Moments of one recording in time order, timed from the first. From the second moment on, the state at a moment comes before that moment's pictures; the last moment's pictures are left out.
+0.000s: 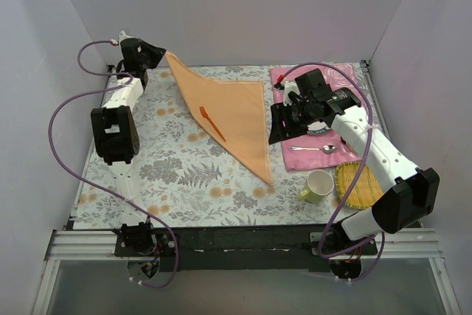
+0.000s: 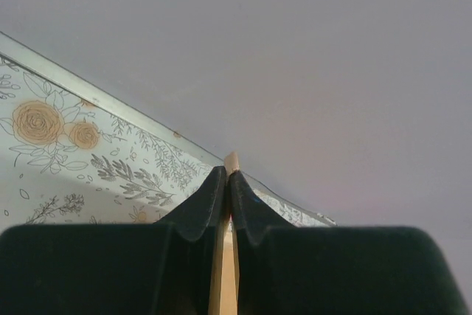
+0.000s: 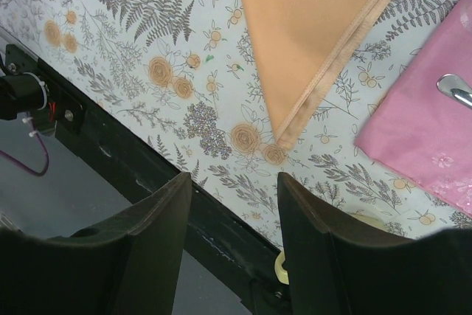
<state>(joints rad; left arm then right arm) 0.06 2.22 1.86 0.15 0.18 -0.90 0.49 1.45 1.44 -1.00 -0.43 0.16</state>
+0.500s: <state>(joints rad) 0.03 2.21 1.63 0.12 0.23 -0.82 0.48 1.45 1.44 -1.00 -0.44 0.16</state>
